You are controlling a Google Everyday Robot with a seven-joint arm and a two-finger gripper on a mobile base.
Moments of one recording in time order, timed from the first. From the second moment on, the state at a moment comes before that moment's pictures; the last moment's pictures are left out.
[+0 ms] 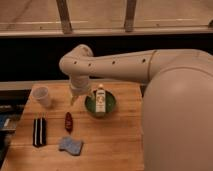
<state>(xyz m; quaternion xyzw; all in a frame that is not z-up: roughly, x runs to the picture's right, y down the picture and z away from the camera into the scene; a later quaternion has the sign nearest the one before) -0.138 0.066 0.722 -0.28 0.16 0.54 0.78</state>
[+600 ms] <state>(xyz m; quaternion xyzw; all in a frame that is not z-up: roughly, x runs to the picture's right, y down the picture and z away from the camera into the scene) -0.197 0.114 0.748 -0.30 0.15 0.48 0.81</state>
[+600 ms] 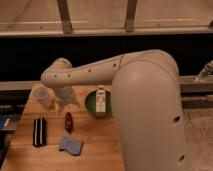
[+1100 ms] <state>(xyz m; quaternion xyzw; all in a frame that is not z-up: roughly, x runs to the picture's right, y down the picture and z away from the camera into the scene) -0.215 0.137 0.770 -0.32 0.16 0.47 0.80</state>
